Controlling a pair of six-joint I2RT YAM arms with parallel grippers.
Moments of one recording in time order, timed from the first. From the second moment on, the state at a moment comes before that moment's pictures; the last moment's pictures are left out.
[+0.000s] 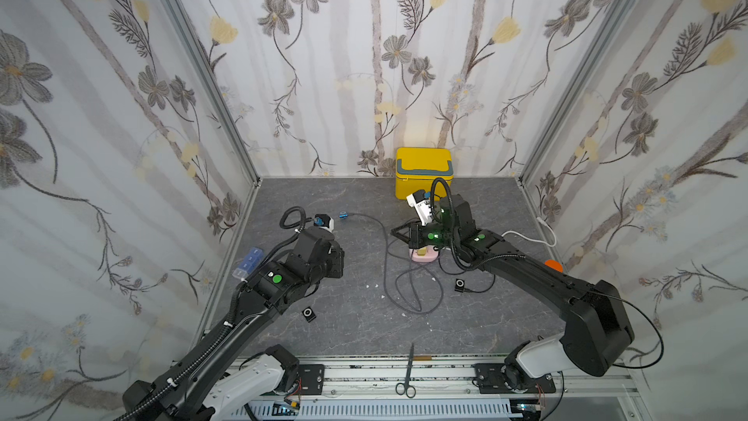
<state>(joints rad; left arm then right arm) -0.61 0.97 0.95 -0.78 -0.17 -0.54 0.60 1.47 1.06 -0.07 -0.54 0.48</state>
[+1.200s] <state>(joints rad) -0.38 0.89 0.45 -0.85 -0.16 -1.23 0.51 1.48 1.06 0.02 -0.57 0.41</state>
